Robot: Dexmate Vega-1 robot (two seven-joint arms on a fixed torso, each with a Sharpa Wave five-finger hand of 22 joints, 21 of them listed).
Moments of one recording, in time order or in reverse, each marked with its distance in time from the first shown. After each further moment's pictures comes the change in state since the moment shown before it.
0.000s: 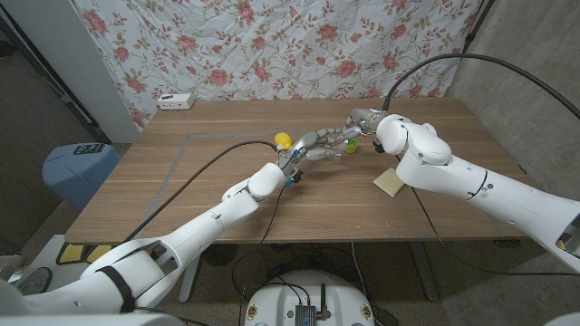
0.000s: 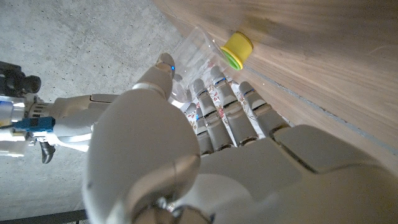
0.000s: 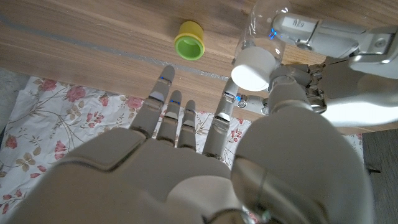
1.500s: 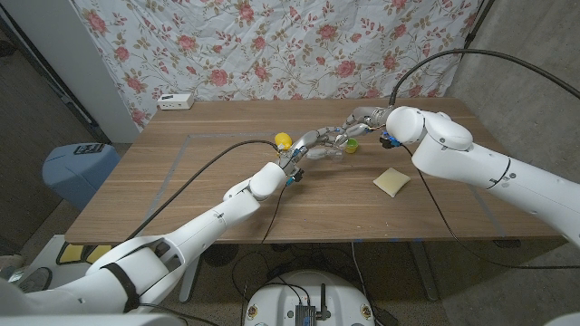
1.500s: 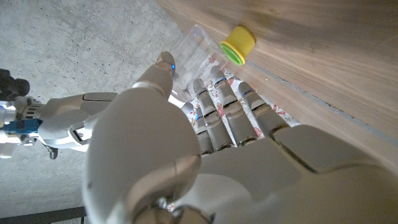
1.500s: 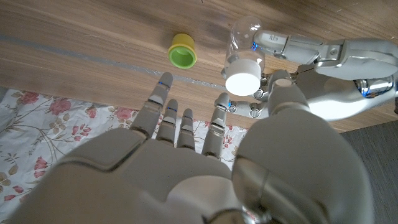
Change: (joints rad) left arm -0.016 -0.020 0.004 0.046 0.014 -0.039 0.020; left_hand 0.011 -0.005 -0.001 -0.001 -0.003 0.007 0.000 0.000 0.000 0.007 0.007 0.004 0.000 0.000 0.000 0.000 0.000 0.004 -0.015 0.000 0.000; right arm 0.026 -0.083 0.050 -0.043 0.145 0.063 0.064; right_hand -0.022 -0.019 0.006 -0.011 0.008 -0.195 -0.001 -0.079 -0.002 -0.116 0.037 -0.028 0.000 -0.113 0.070 -0.043 -0.003 -0.084 0.045 -0.023 0.000
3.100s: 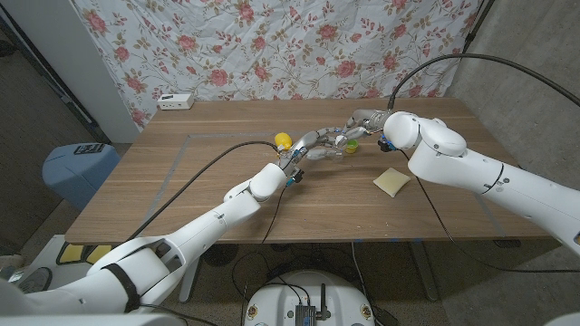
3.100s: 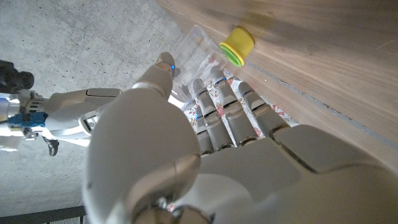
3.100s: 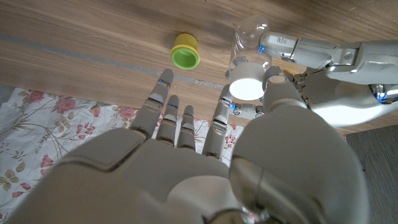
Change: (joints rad) left arm 0.003 -0.004 0.000 0.006 0.000 -0.004 0.003; left_hand -0.007 0.004 -0.002 -0.002 0.003 0.005 0.006 0.000 0.000 0.000 0.000 -0.004 0.000 0.000 0.000 0.000 0.000 0.000 0.000 0.000 0.000; right arm -0.014 0.020 -0.021 0.023 -0.028 -0.008 -0.044; right_hand 0.038 0.010 0.013 -0.012 0.000 0.101 -0.019 0.044 0.003 0.036 -0.011 0.019 0.000 0.034 -0.034 0.020 0.000 0.029 -0.029 0.012 0.000
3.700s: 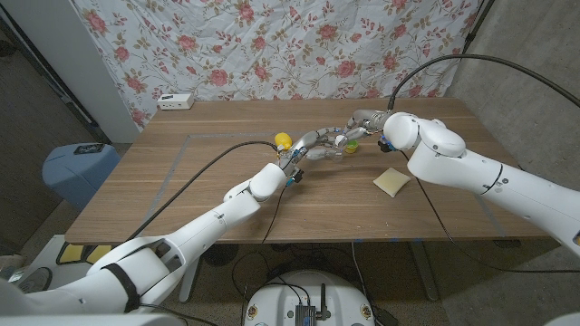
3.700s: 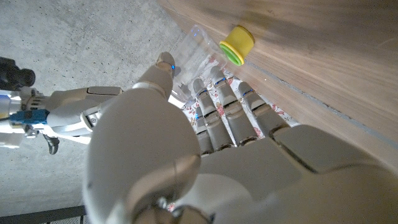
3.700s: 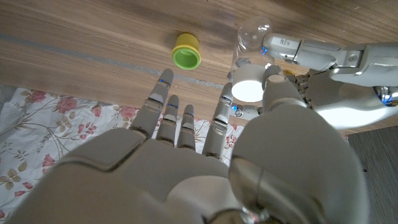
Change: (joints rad) left arm 0.000 0.002 -0.001 -0.003 -0.001 0.000 0.001; left_hand 0.002 0.001 -0.001 -0.001 -0.002 0.000 0.000 0.000 0.000 -0.002 -0.002 -0.001 0.000 0.000 0.000 0.000 0.000 0.000 0.000 0.000 0.000; right arm -0.007 0.003 -0.001 0.004 -0.006 -0.001 -0.014; right_hand 0.013 0.000 0.008 0.000 0.000 0.049 -0.006 0.019 0.000 0.018 -0.007 0.000 0.000 0.013 -0.013 0.004 0.000 0.009 -0.009 0.004 0.000
